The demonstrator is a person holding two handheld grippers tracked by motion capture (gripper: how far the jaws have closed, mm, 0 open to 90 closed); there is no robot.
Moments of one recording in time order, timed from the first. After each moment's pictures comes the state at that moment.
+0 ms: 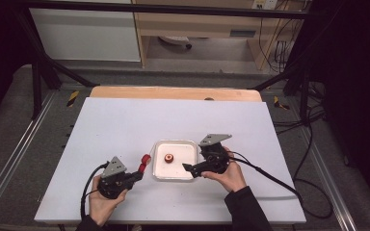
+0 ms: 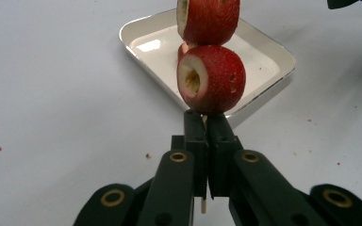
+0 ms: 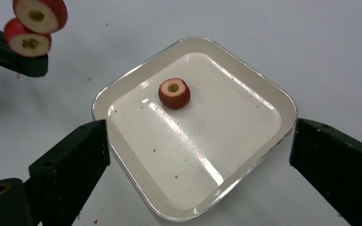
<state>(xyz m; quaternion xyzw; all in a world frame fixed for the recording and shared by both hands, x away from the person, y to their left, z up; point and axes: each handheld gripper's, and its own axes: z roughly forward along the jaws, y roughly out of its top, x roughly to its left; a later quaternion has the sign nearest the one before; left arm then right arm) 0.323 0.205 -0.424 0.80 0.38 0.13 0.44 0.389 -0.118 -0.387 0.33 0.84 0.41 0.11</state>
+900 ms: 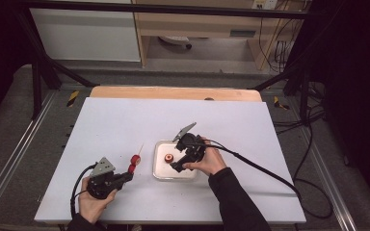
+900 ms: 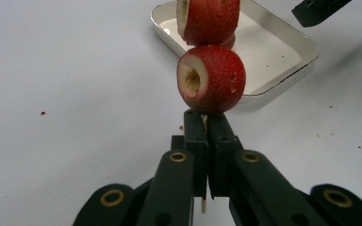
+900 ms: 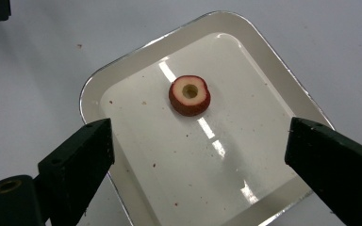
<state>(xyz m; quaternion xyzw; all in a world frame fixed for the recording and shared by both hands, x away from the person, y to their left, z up) 0.325 0.231 -0.430 0.79 0.40 0.13 0.44 0.426 -0.057 -0.387 0.27 0.92 0.28 0.08</state>
